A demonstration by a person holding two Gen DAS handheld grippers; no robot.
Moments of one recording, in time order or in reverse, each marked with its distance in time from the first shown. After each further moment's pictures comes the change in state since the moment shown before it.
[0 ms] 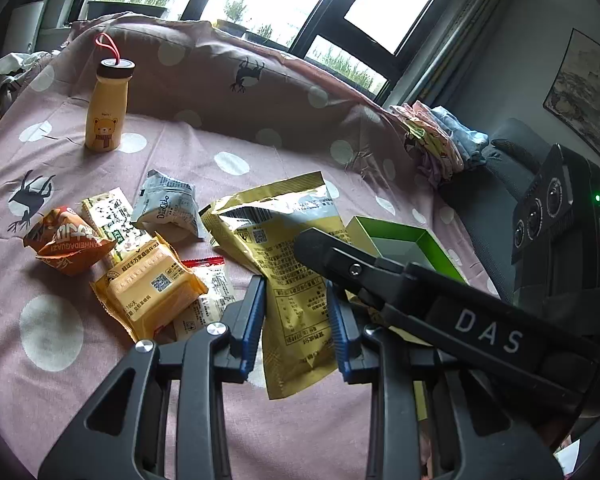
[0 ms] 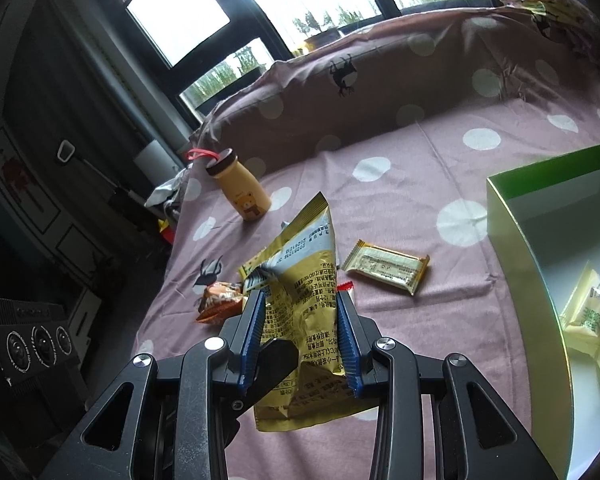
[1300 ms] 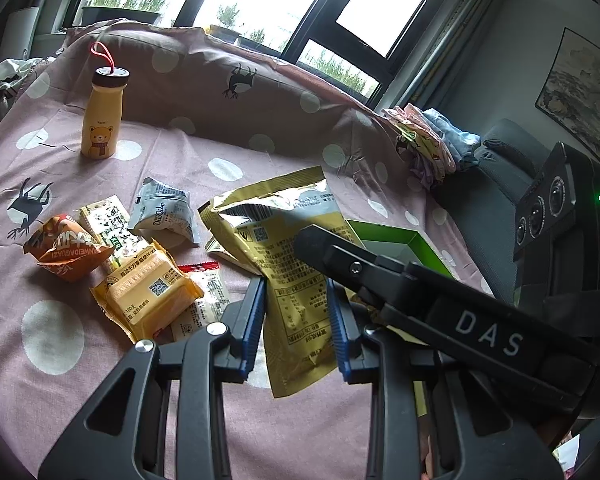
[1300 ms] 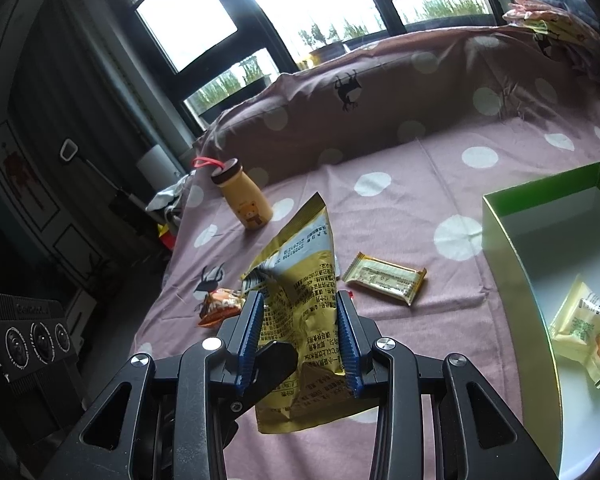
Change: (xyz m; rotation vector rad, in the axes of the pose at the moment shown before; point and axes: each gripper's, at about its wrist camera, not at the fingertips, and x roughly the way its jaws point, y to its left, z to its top) left arm -0.004 -0.001 0.001 0.018 -0.014 -0.021; right arm -0.009 0.005 0.001 -0.028 -0.037 -0.012
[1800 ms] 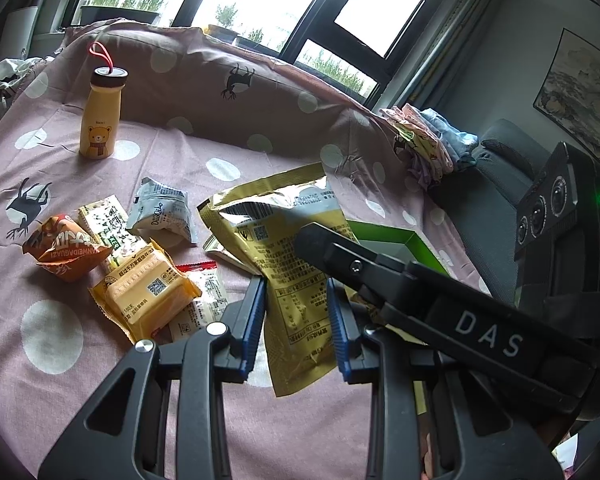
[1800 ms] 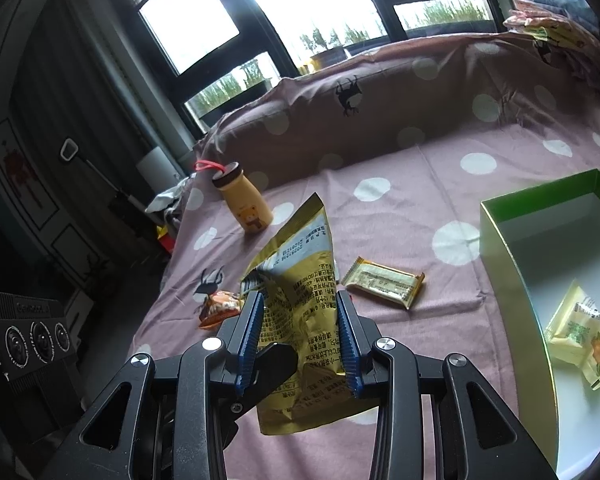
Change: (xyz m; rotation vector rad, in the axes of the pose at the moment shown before) left arm -0.002 0.000 0.000 -0.002 0.005 -0.010; right arm -0.003 0.001 0.002 -0.008 -0.006 -0.008
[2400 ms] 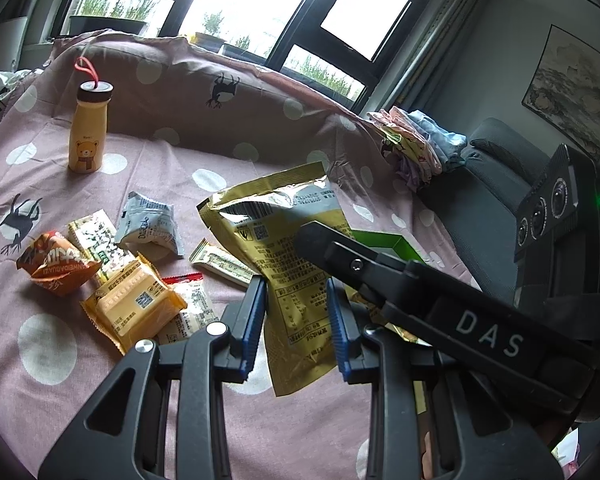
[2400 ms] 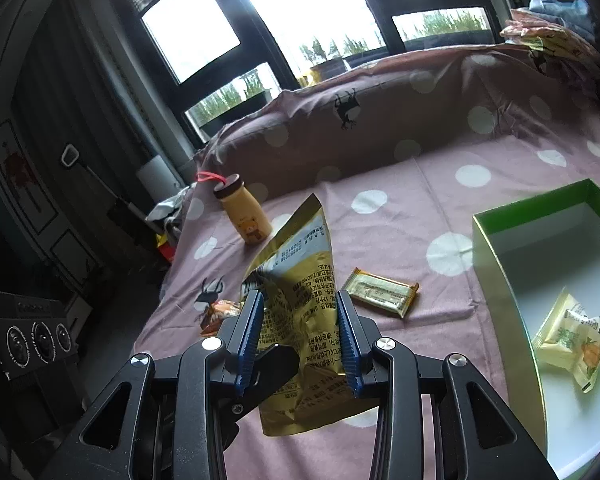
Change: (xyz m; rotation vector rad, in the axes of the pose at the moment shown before) left arm -0.003 -0.013 0.008 0.037 -0.020 -0.032; right arm -0.013 -0.003 0.007 -0.001 -0.054 -0.009
